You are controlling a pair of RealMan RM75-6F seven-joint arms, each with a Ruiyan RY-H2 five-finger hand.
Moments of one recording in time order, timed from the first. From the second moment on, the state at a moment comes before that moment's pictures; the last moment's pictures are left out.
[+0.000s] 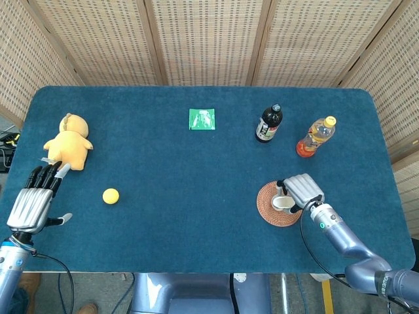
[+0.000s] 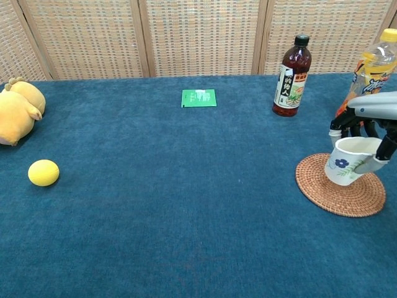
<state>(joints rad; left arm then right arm) -0.29 -1.09 -0.05 -1.78 1.33 1.32 0.26 0.68 -1.24 0.08 -1.54 -1.19 0.79 -0.19</state>
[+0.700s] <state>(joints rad) -0.28 -1.07 -0.06 -1.79 1.34 1.30 0.23 0.69 -1.22 0.08 -1.59 -1.15 0.80 -0.25</state>
